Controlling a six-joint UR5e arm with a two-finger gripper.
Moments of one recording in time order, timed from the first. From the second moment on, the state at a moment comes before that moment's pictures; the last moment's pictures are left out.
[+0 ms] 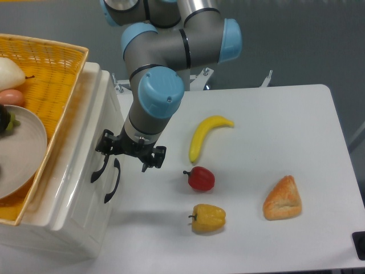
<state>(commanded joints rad) 2.28 -1.90 -1.46 -1.41 1.19 0.40</state>
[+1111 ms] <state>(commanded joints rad) 2.26 -1.90 -1.48 -1.41 1.20 0.38</state>
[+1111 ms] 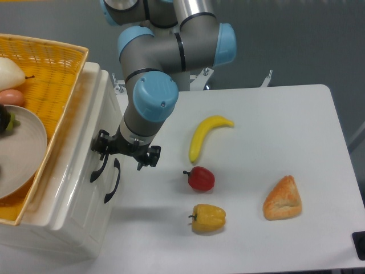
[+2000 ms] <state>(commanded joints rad) 2.24 -1.89 -1.48 -1.40 1.25 0.38</state>
